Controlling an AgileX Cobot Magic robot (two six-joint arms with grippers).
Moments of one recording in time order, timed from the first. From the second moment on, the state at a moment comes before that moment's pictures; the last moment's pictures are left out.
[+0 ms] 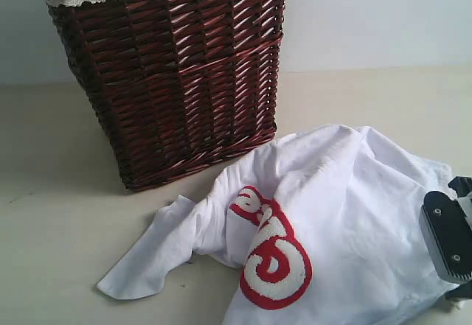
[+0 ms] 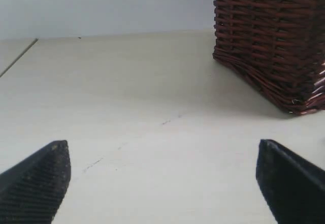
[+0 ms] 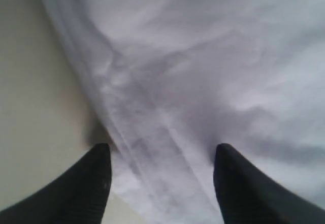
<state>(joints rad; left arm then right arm) 0.13 0.01 0.00 -0.19 0.37 0.26 -0.02 1.53 -0.53 0.36 0.52 -1.87</state>
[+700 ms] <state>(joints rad) 0.13 0.01 0.00 -0.19 0.37 0.26 -0.02 1.34 -0.57 0.95 0.82 -2.08</state>
